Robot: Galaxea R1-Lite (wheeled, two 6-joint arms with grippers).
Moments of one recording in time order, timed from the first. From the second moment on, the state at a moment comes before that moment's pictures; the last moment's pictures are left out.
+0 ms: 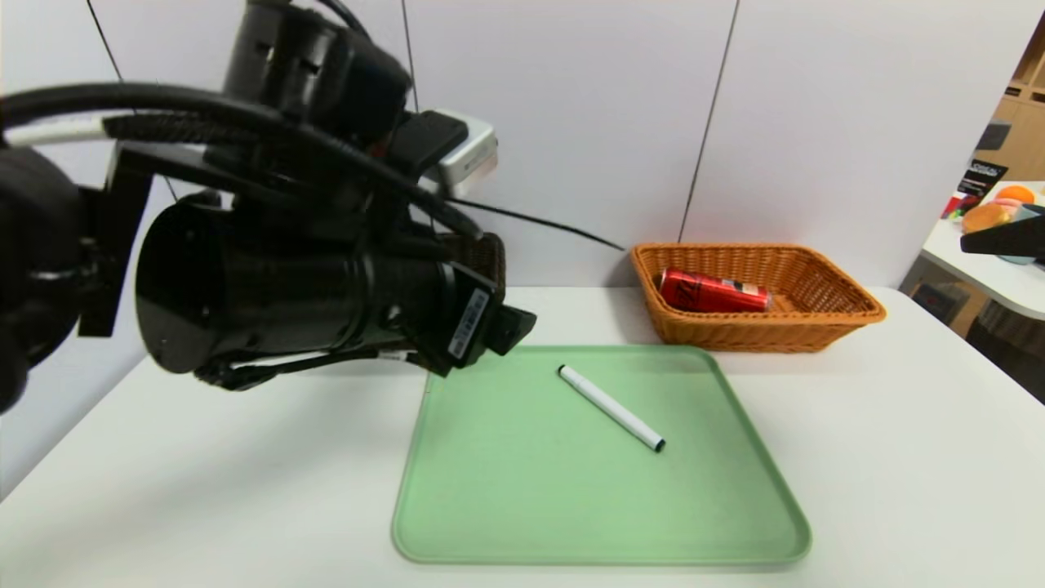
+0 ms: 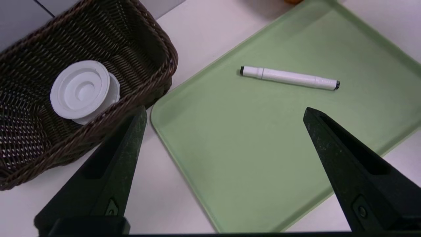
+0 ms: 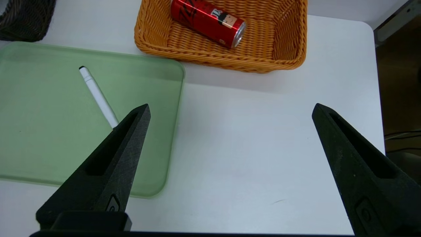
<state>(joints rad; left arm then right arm) -0.83 1.59 -1.36 0.23 0.29 0.02 0.05 1.26 -1.46 0.73 0.01 -0.07</state>
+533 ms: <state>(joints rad) -0.98 1.97 -1.89 0.58 0.47 -0.19 0.05 1.24 -1.40 0.73 0.02 -0.04</state>
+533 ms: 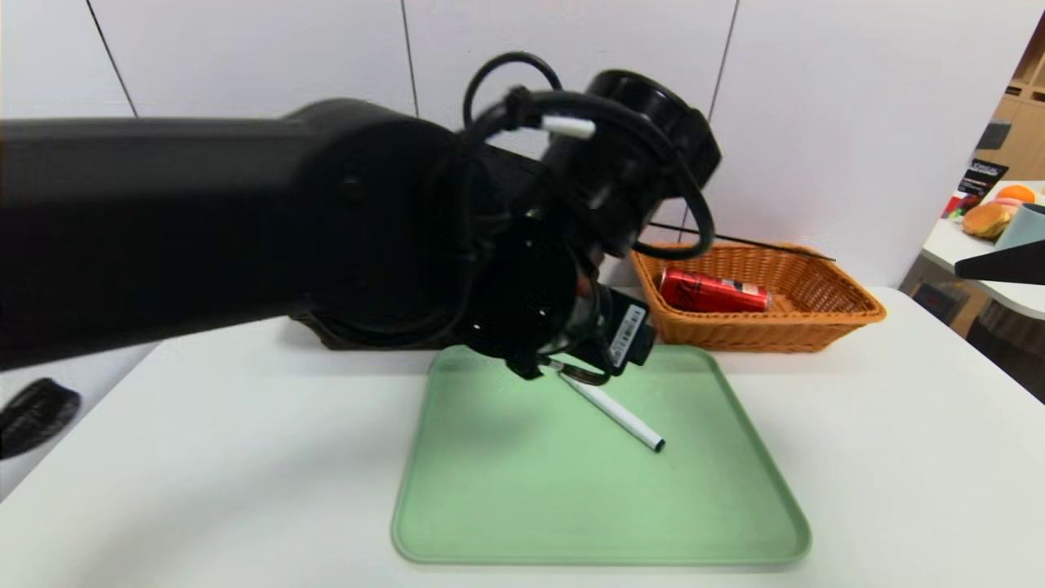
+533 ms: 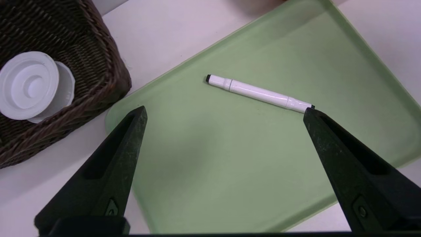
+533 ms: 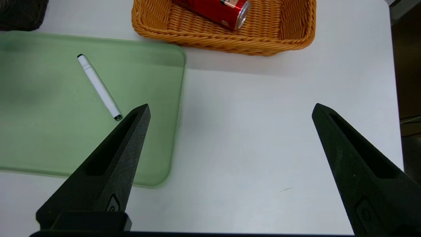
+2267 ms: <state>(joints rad) -1.02 2.29 -1.99 0.59 0.61 -0.44 0.05 1.16 -1.26 0.72 0.06 0.04</state>
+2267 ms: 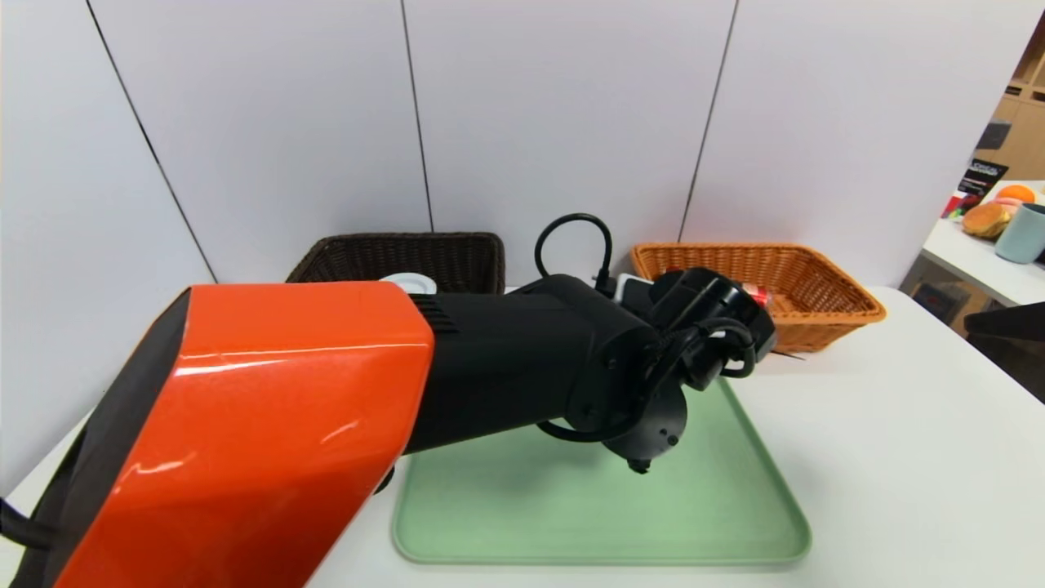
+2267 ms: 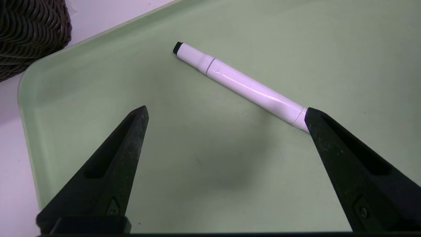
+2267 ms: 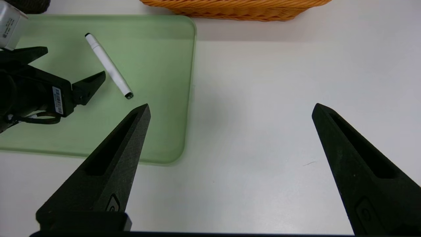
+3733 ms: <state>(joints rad) -1.00 2.32 -1.99 0.54 0.61 -0.40 0.05 1.07 -1.18 0.72 0.08 0.04</state>
